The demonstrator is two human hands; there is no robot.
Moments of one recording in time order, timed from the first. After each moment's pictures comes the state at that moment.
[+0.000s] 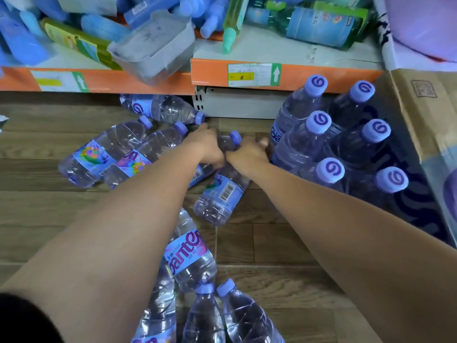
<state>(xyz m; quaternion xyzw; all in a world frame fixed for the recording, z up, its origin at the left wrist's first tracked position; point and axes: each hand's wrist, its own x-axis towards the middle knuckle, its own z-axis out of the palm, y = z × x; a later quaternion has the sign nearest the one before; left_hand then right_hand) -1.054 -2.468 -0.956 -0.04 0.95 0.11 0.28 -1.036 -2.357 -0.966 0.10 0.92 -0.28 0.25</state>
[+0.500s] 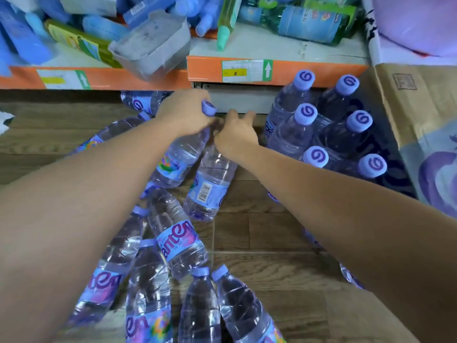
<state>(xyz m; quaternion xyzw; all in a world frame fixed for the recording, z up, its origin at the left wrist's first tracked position) -1.054 -2.486 -0.902 0.01 0.98 0.18 0.07 -1.026 -2.369 -0.918 -0.01 0.95 -0.26 0.15</state>
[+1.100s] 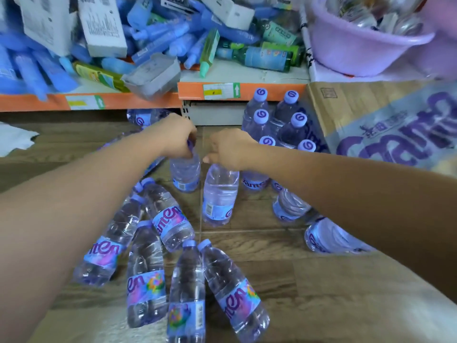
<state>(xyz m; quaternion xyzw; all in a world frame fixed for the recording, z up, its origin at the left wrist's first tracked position) -0.953 -2.459 -0.818 0.12 0.98 0.01 0.15 -0.943 -2.315 -0.827 -0.24 0.95 -0.09 0.18</state>
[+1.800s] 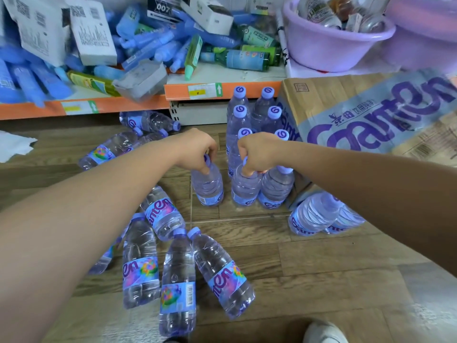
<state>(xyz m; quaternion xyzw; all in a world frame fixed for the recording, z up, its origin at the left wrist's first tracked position) -0.913 -2.401 -0.813 0.22 0.95 0.04 0.19 -0.904 -2.229 -0.806 -0.15 0.94 -0.08 0.29</state>
